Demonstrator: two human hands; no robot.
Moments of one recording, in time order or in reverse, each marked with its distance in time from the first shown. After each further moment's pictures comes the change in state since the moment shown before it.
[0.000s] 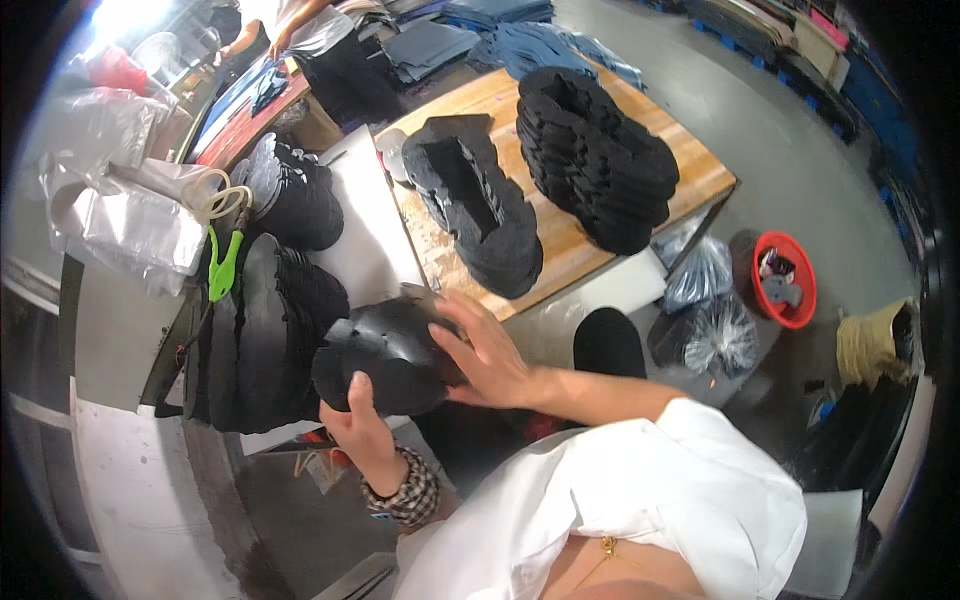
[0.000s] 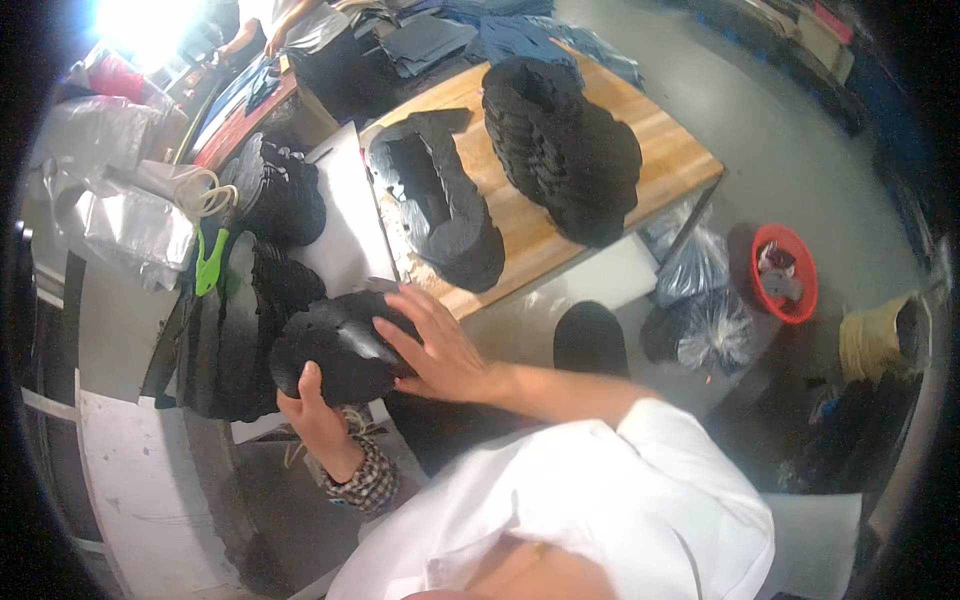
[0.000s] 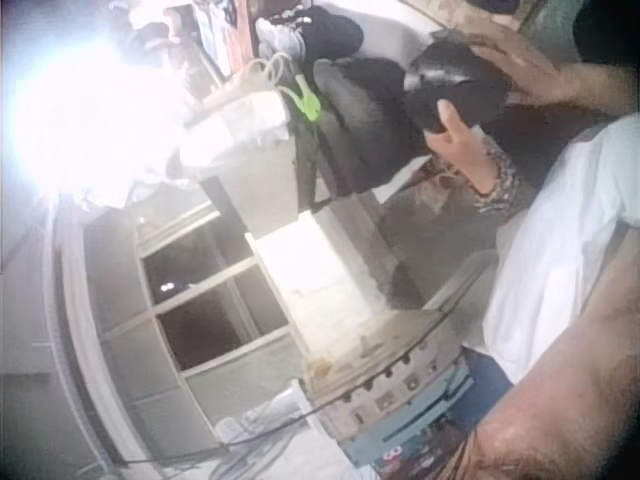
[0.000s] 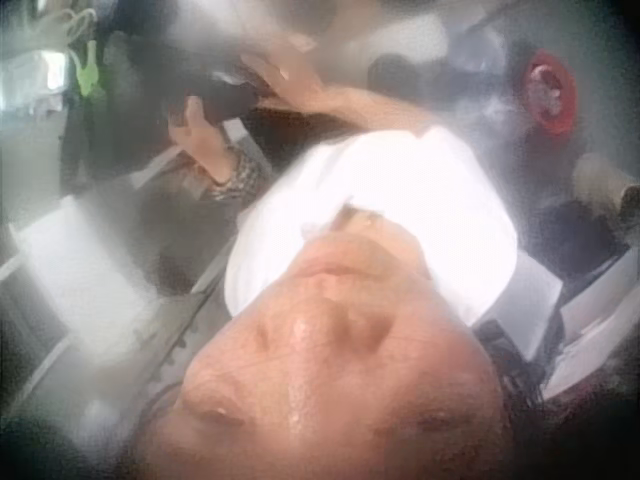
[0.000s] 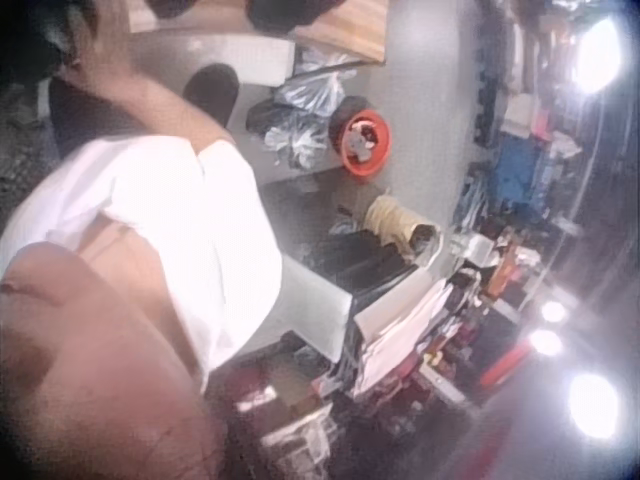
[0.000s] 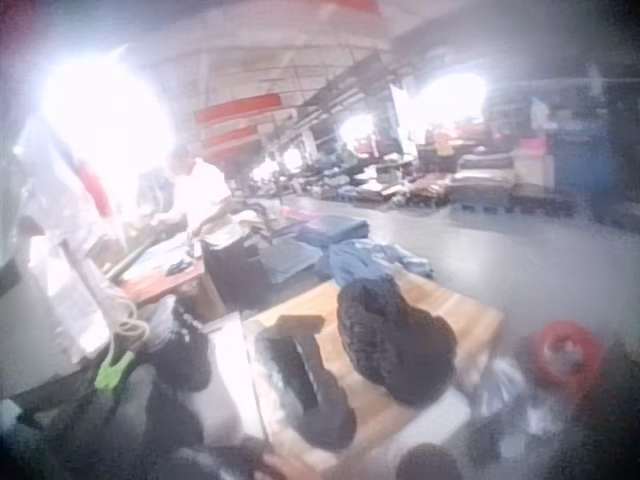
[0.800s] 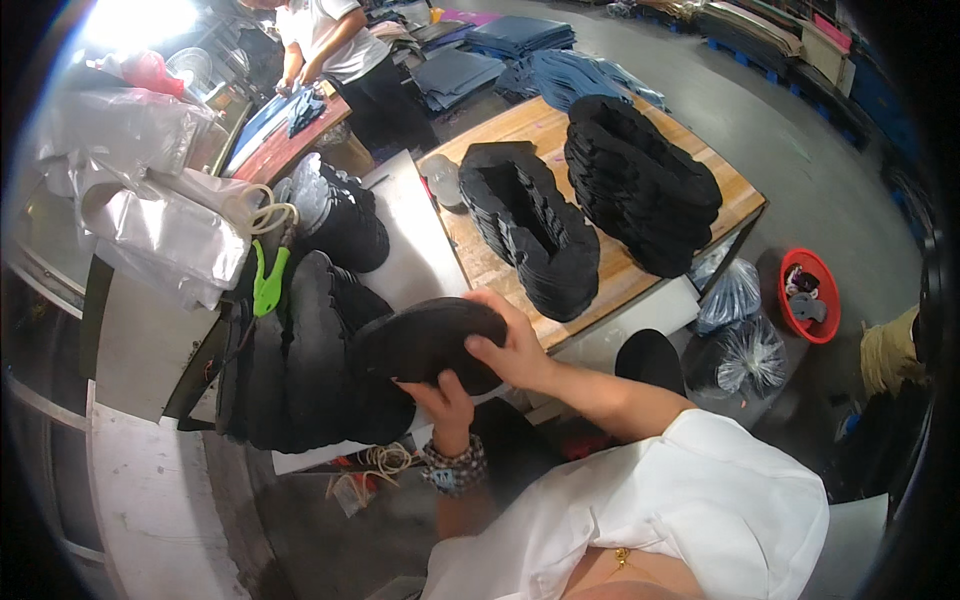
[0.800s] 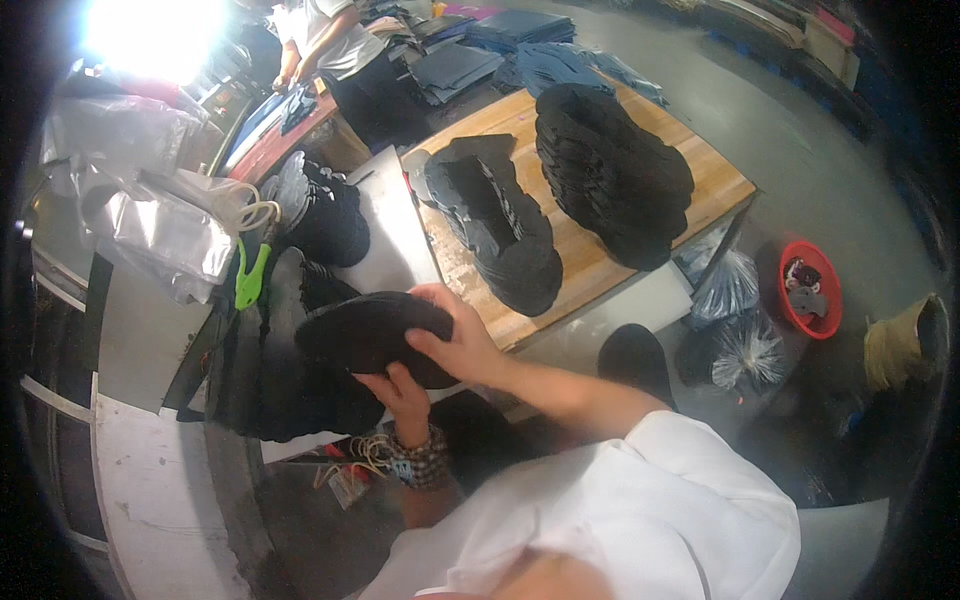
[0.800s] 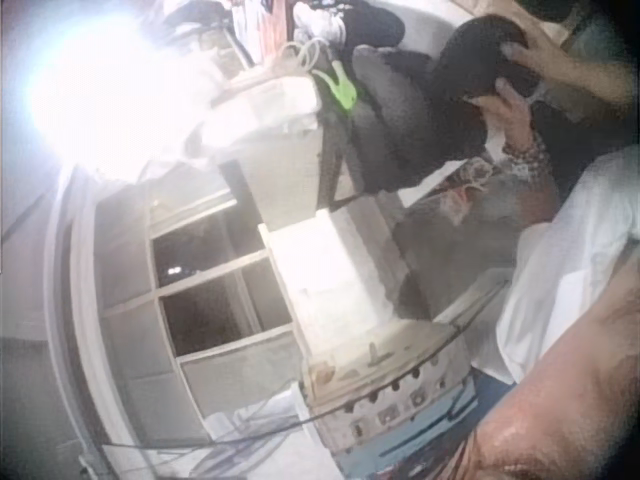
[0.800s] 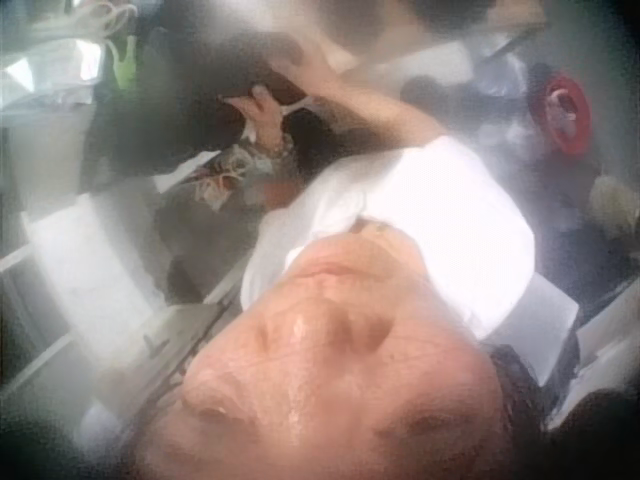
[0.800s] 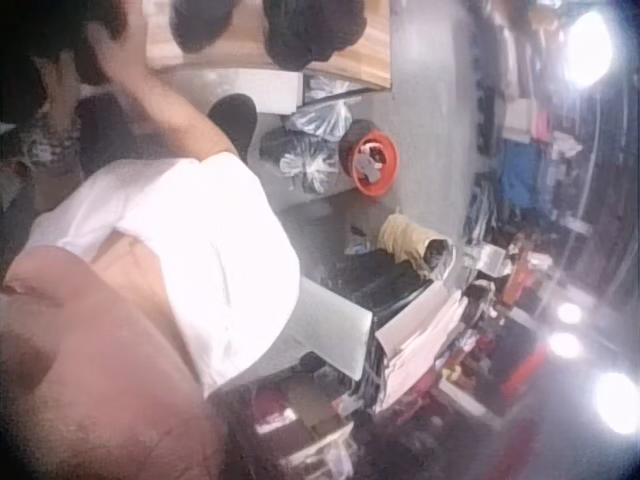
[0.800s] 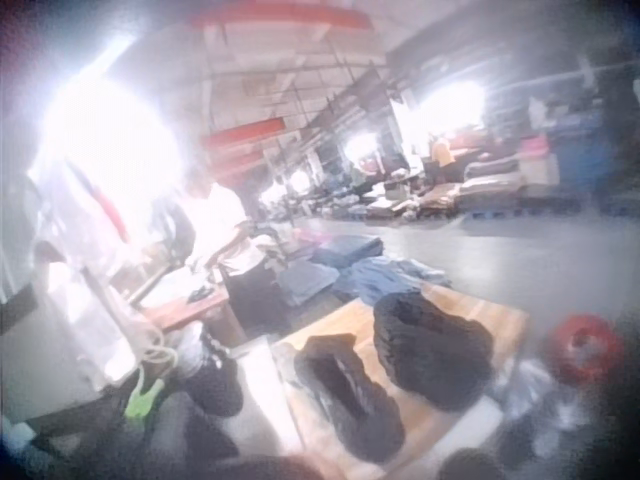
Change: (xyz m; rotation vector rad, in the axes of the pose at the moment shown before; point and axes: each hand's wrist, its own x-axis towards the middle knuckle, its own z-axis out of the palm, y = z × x) left_hand 0.047 -0.109 0.012 0.208 -0.127 0.720; right_hand 0.079 -0.008 0.025 0.821 0.171 0.474
